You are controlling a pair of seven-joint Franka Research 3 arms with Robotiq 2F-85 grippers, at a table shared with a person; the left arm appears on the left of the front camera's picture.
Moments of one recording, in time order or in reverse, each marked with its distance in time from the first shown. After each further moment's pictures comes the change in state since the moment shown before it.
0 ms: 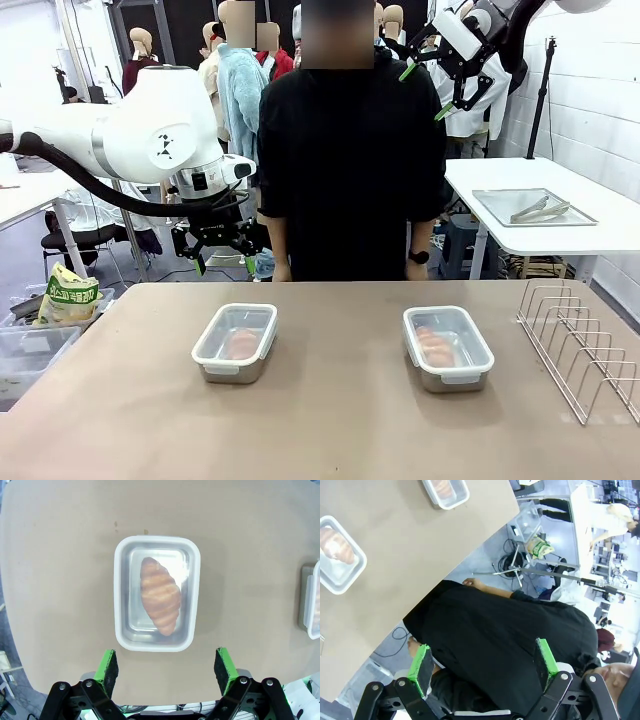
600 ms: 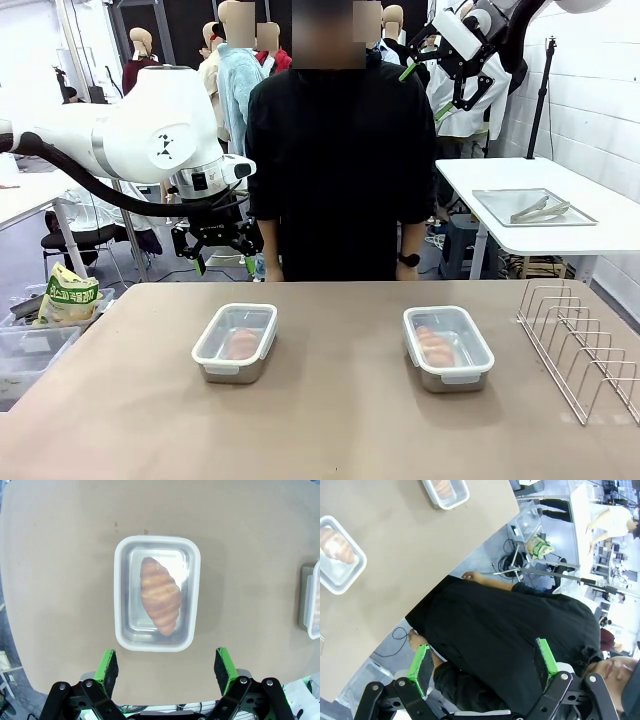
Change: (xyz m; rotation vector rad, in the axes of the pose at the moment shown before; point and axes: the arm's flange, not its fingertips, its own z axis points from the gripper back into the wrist) left arm 0.000 0.000 0.000 0.000 0.000 0.000; right arm 0.000 0.000 0.000 0.000 0.000 0.000
